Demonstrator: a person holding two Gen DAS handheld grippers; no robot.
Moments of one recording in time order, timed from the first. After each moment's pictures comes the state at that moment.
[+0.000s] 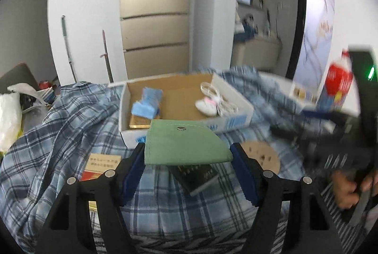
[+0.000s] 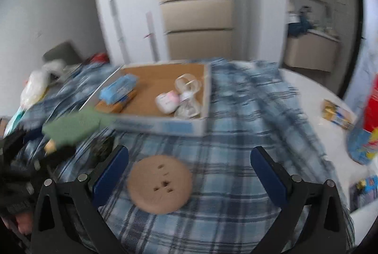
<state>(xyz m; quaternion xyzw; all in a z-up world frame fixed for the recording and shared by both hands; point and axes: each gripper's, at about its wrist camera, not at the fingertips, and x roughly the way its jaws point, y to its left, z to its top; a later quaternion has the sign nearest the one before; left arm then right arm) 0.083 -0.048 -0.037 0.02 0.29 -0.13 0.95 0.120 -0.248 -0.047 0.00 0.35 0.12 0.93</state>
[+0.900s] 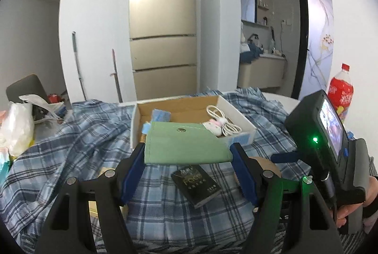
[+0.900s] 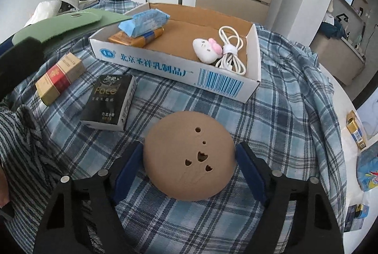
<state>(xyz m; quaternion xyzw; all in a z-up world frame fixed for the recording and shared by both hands) 0.065 -0.048 -0.026 0.02 0.22 -0.11 0.97 0.135 -0.199 -0.083 -0.12 0.45 0.15 0.87</state>
